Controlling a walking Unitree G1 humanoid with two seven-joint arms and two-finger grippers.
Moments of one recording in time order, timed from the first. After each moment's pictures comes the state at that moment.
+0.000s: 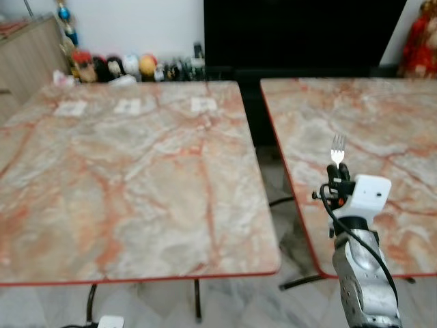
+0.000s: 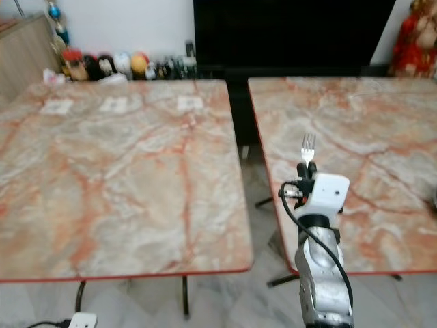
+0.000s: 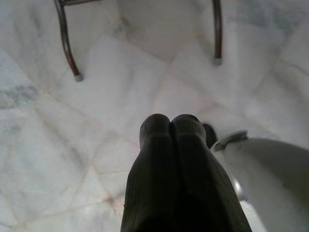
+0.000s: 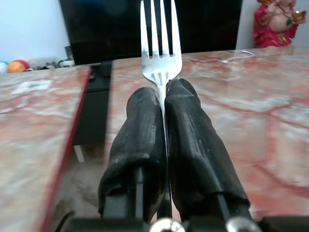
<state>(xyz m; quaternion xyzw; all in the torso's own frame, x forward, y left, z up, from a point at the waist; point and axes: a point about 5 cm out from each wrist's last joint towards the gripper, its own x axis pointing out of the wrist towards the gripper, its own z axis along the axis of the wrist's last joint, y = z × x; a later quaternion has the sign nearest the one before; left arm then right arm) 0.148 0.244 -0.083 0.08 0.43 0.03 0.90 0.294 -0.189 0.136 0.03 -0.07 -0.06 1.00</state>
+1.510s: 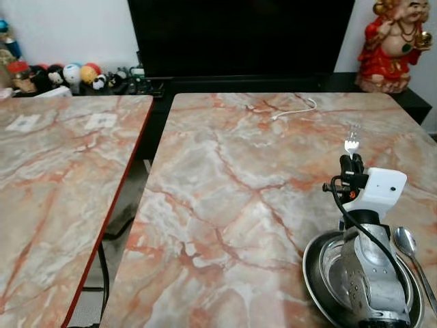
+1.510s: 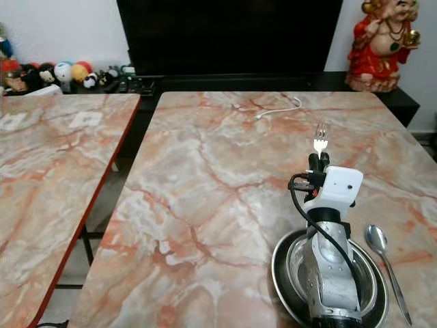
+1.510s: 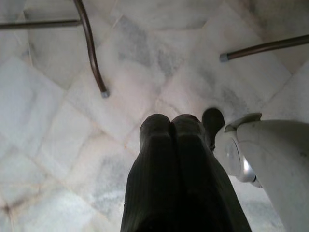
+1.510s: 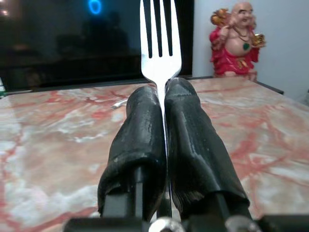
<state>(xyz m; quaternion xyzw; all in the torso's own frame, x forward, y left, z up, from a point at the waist) 0.141 0.241 -0.087 0.06 0.44 0.04 0.89 0.295 -0.197 0.147 0.02 -0.10 -0.08 0.99</state>
